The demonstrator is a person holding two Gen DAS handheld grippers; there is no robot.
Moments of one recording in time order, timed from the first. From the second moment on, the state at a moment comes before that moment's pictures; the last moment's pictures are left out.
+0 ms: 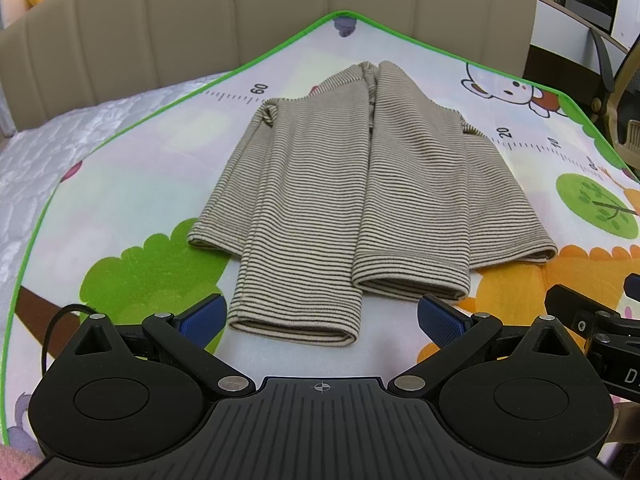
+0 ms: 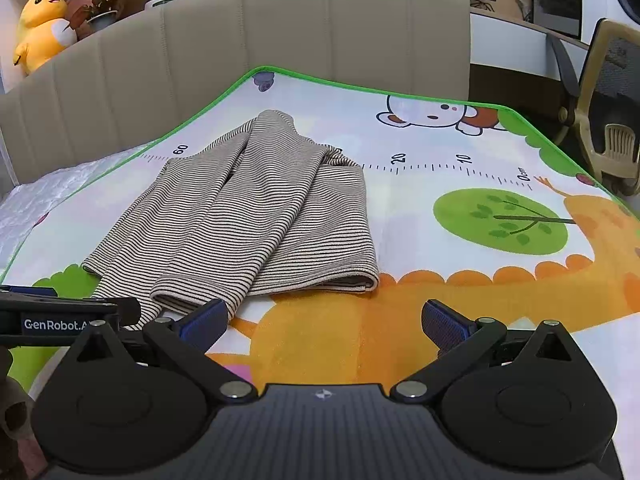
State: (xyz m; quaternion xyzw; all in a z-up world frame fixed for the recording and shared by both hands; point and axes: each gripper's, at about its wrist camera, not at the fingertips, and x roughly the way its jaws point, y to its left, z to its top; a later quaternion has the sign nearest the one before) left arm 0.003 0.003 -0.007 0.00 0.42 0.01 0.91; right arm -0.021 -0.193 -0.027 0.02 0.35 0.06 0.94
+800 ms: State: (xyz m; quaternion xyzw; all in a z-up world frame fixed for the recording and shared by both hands) left arm 0.004 0.001 -0.008 0.00 0.42 0.01 0.91; right arm -0.020 -0.194 -0.027 0.02 0.35 0.06 0.93
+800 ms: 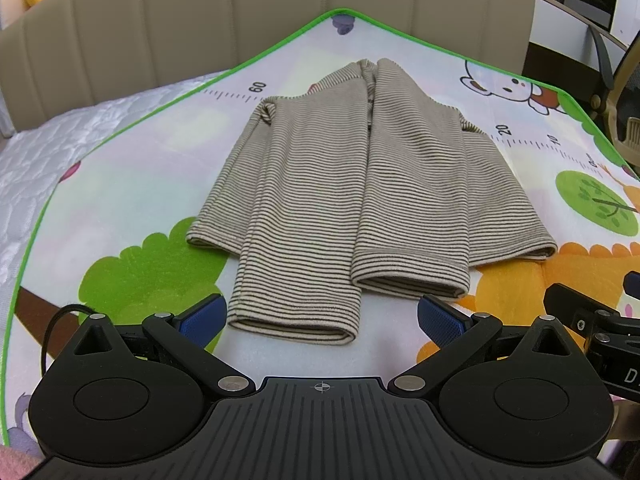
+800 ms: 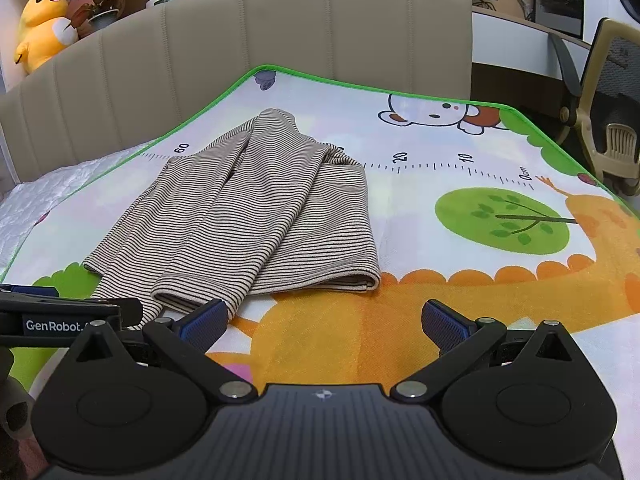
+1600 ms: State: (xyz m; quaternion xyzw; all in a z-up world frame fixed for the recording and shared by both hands) left arm 0.013 0.006 -0.010 -0.01 0.45 0.01 0.90; right arm -0.016 -0.197 -0.029 0.03 0.35 0.07 0.93
